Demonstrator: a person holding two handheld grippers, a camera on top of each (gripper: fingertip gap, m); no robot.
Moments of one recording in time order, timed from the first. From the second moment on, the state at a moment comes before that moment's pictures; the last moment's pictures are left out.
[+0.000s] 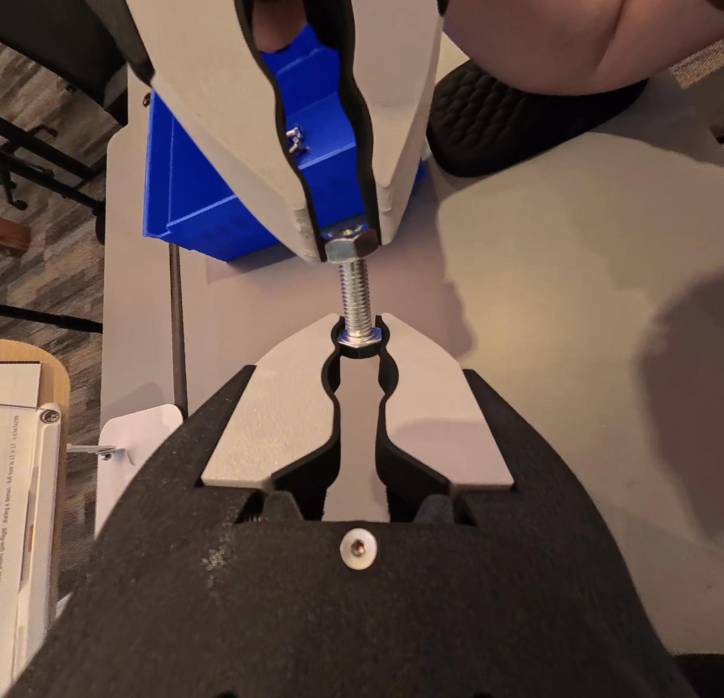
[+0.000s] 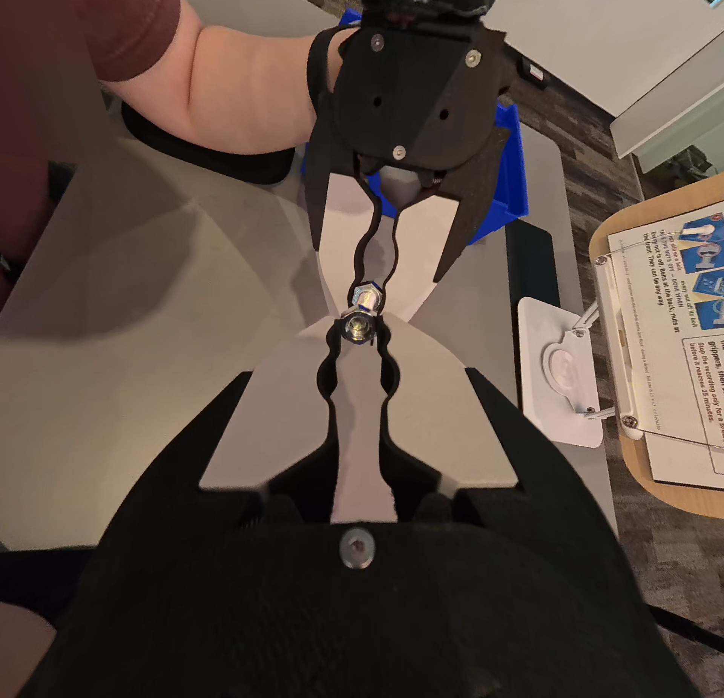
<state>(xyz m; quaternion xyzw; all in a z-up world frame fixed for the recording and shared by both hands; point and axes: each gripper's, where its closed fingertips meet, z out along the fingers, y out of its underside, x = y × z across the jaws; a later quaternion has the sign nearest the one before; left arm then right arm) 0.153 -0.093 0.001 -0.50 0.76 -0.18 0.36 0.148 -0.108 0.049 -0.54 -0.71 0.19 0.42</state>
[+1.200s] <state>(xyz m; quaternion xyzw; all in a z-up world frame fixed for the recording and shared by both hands) 0.138 -0.054 0.024 -0.58 0.69 -0.10 0.43 0.136 -0.068 0.070 -0.73 -0.44 0.38 0.37</state>
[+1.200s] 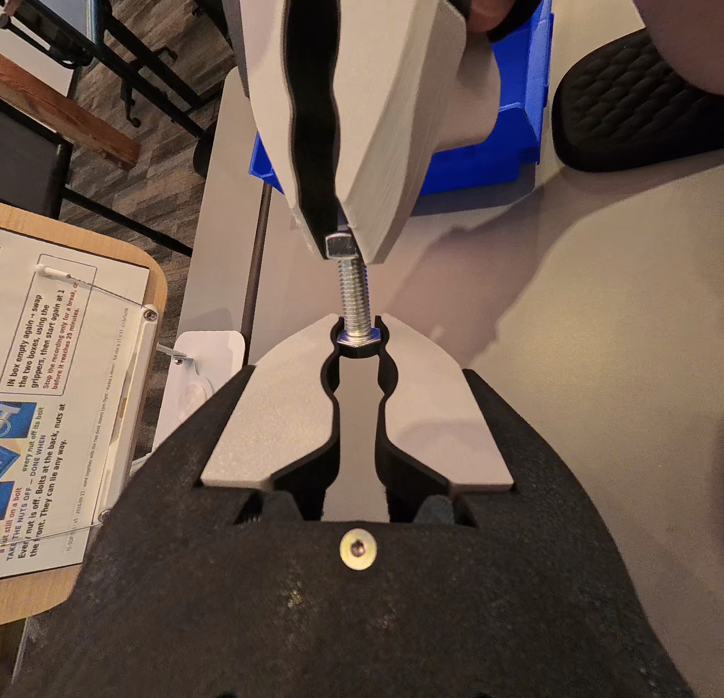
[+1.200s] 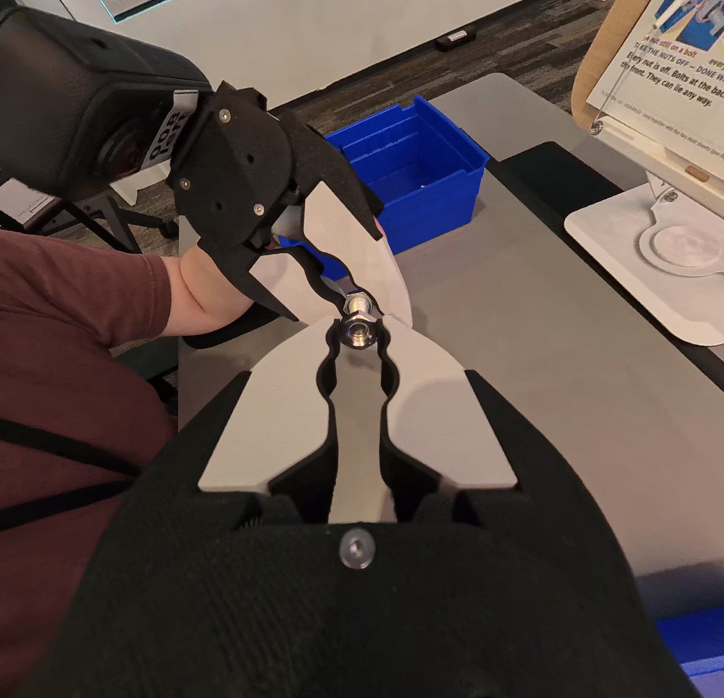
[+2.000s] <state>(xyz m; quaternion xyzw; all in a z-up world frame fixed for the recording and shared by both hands) 0.149 -0.112 0.090 -0.44 0.65 -0.44 0.44 0.122 -0.119 0.150 -0.42 -0.54 0.41 0.60</state>
